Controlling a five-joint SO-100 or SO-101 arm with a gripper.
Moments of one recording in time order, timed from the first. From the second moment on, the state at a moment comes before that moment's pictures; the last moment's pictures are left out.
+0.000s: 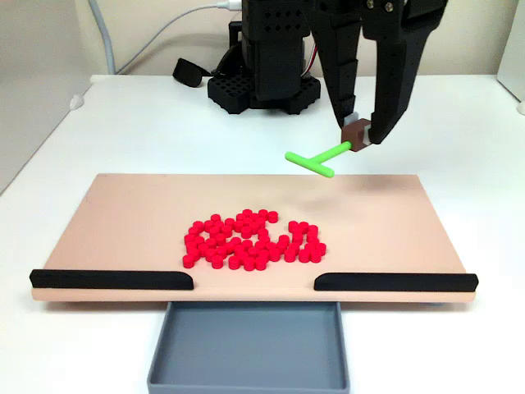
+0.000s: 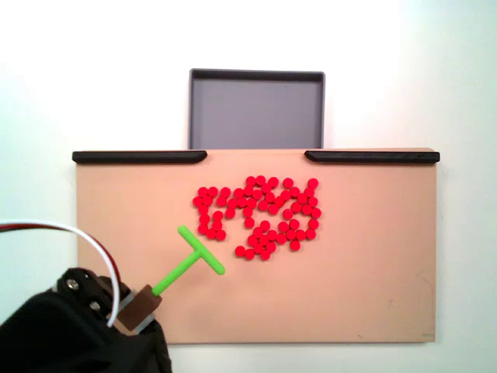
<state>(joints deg) -15.3 83.9 83.7 88.3 -23.6</state>
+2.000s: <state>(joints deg) -17.7 57.4 57.1 88.6 11.8</state>
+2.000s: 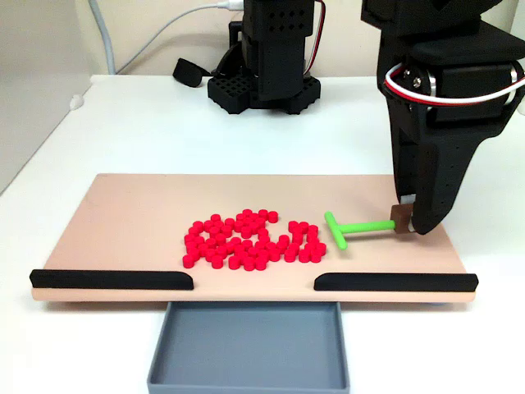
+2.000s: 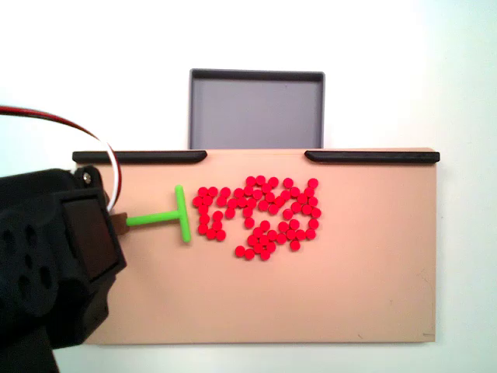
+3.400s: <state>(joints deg) -17.7 52.6 53.6 88.6 12.5</state>
